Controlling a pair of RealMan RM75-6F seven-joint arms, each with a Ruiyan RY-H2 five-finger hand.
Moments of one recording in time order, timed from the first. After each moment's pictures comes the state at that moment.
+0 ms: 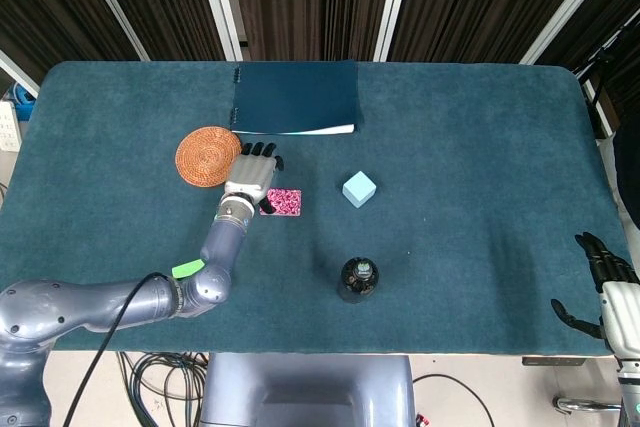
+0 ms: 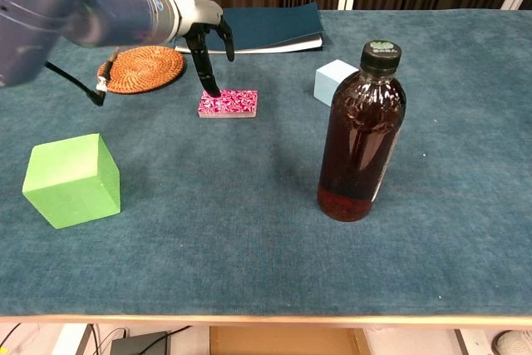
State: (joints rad) left arm -1.28 -1.64 -0.29 -1.29 0.11 0.89 0.84; right arm 0.04 -1.06 0.07 -1.60 -1.49 1.50 0.18
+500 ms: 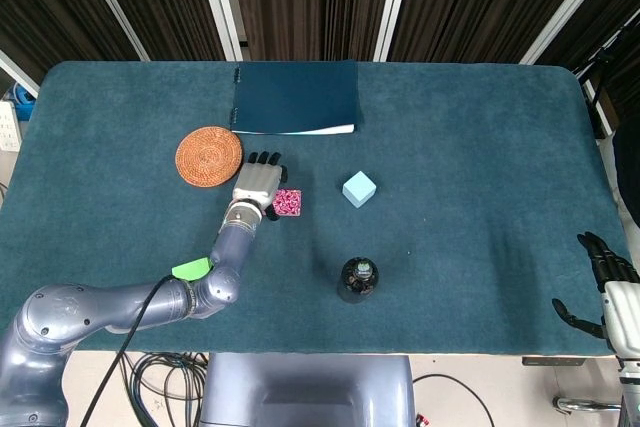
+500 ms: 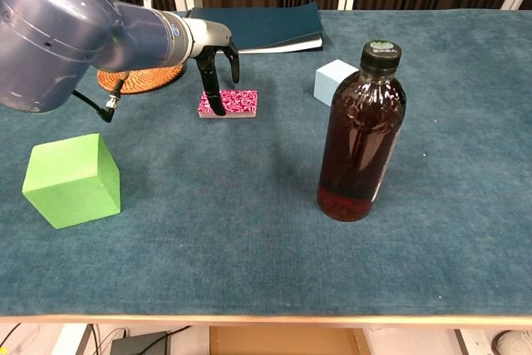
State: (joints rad) left arm -1.30 -1.72 -0.27 -1.20 0.11 0.86 0.85; right arm 0.04 -1.06 0.07 -1.60 -1.49 1.49 0.19
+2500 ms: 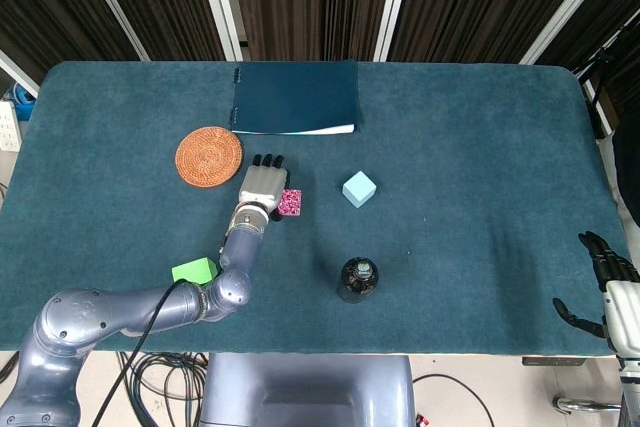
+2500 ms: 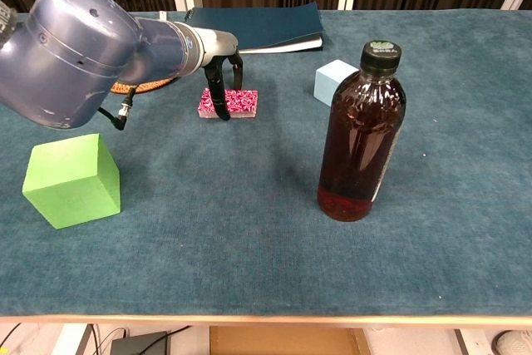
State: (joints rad) left arm -1.30 -1.79 -0.30 -1.14 0.09 0.88 0.93; right arm 0.04 -1.06 0.07 -1.60 -1.49 1.49 0.21
